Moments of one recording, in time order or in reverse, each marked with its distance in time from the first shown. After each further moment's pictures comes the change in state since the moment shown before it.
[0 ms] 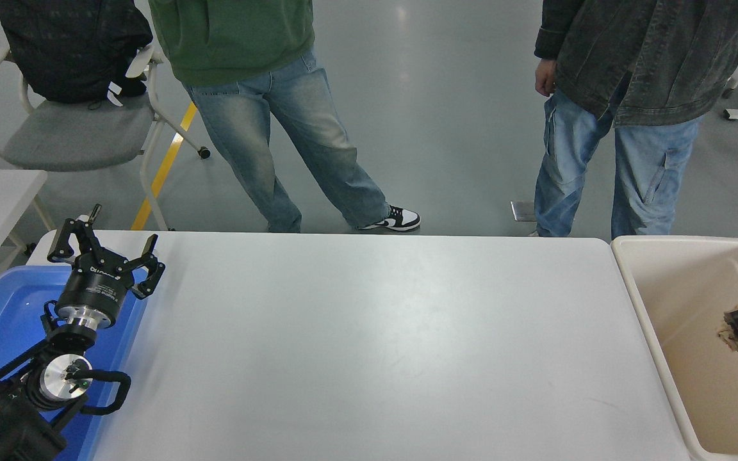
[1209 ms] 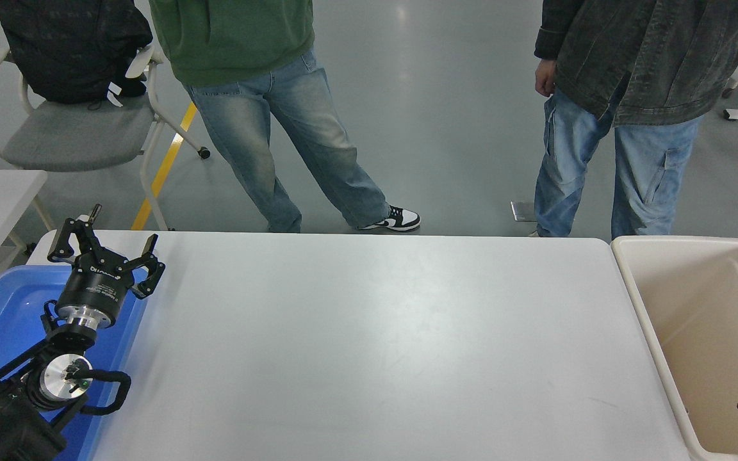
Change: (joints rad) left arm 0.000 0.000 0.000 0.000 0.000 0.000 0.000; right arm 0.000 0.016 0.000 -0.007 0.041 -0.197 -0.011
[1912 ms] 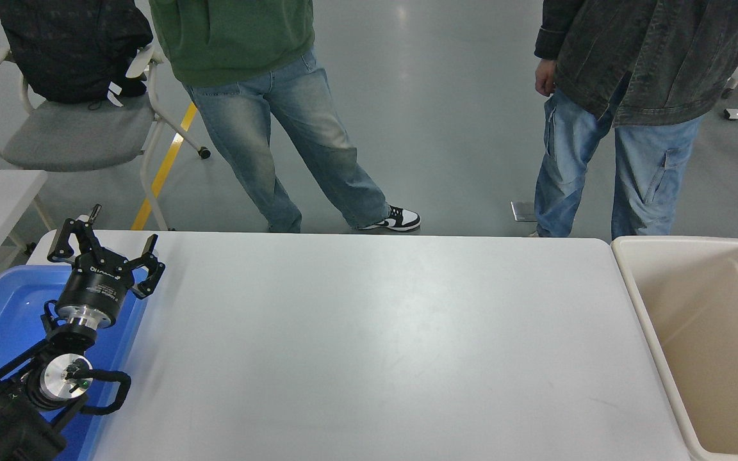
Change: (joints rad) left arm 0.000 0.000 0.000 0.000 0.000 0.000 0.000; right arm 0.065 -0.144 0.238 0.136 0.014 0.216 0.003
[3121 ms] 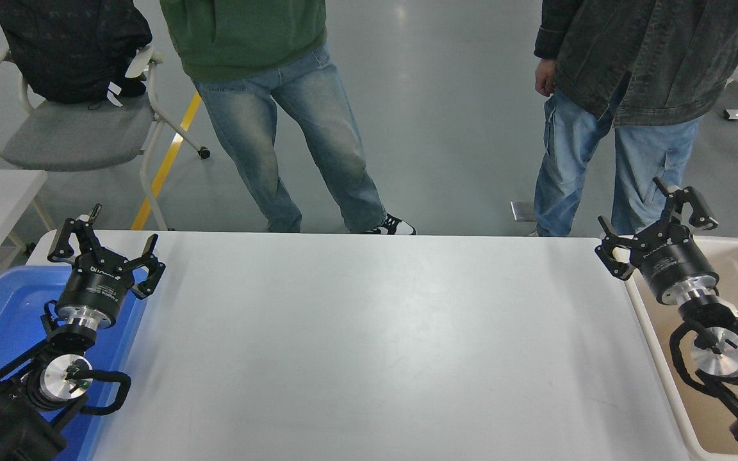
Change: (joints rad) left arm 0.000 0.000 0.000 0.000 0.000 0.000 0.000; right arm -0.257 0.027 0.656 0.813 0.048 0.254 0.230
